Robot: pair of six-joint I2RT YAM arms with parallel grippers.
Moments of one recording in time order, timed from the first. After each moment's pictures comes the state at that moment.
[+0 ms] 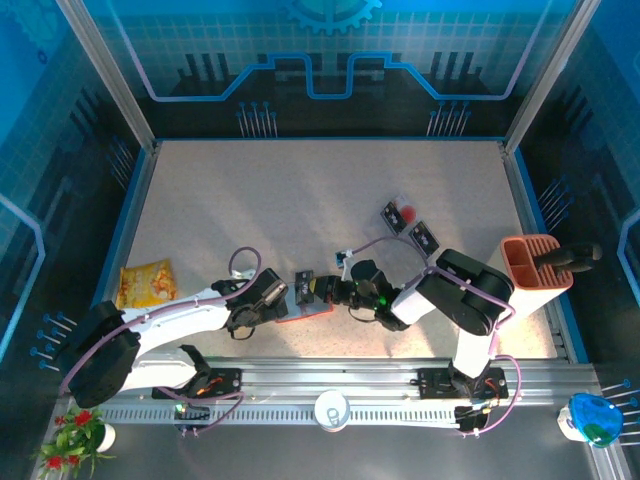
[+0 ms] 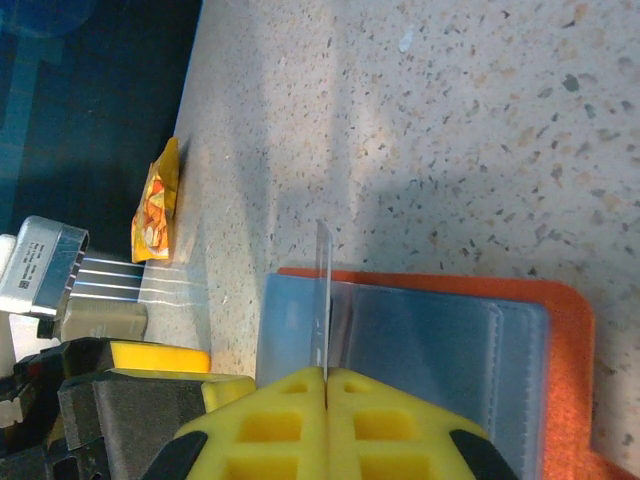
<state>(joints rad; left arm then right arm) -0.76 1.24 0.52 -0.61 -0.25 -1.11 0.84 1.82 0.47 0.93 -0.24 1.01</state>
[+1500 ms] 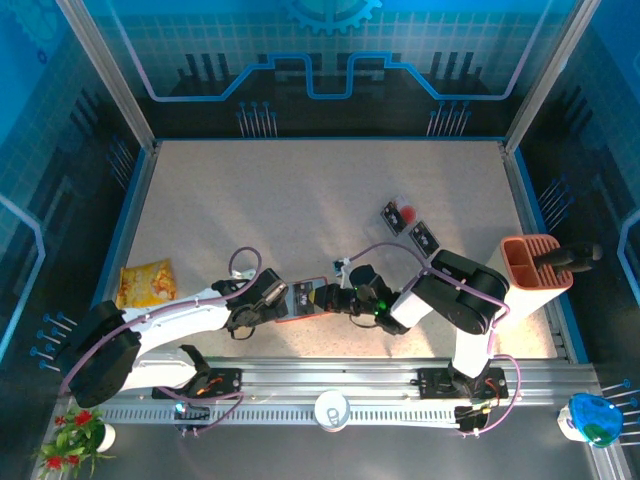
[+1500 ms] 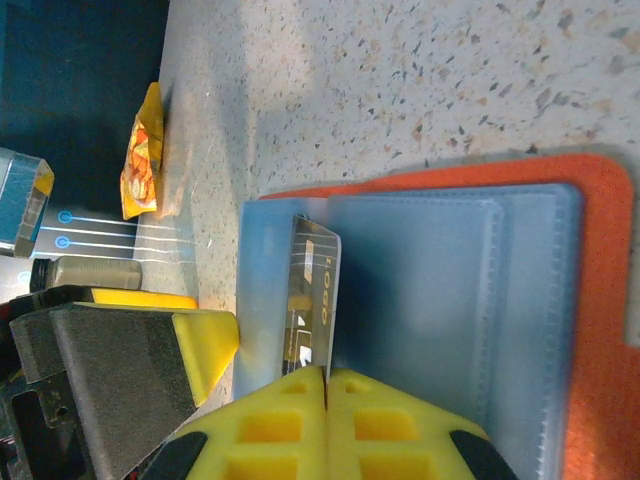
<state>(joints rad) -0.76 1.24 0.52 -0.61 -0.25 -1.11 0.87 1.84 0.46 0.91 -0.30 1.03</state>
